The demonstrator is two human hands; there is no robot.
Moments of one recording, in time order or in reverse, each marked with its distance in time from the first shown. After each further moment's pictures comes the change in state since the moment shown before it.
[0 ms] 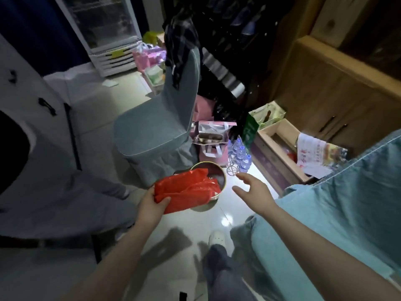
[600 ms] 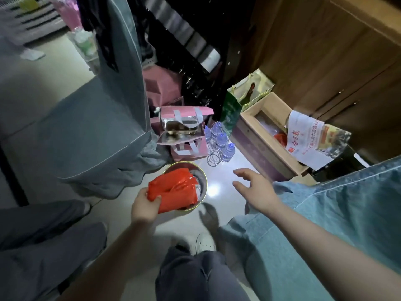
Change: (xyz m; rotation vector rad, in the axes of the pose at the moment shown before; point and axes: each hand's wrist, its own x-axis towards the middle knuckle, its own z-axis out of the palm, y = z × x) left_hand 0.223 -0.001 0.158 0.193 -0.156 -0.214; right_hand 0.184 0.102 -0.010 -0.017 -0.073 0.284
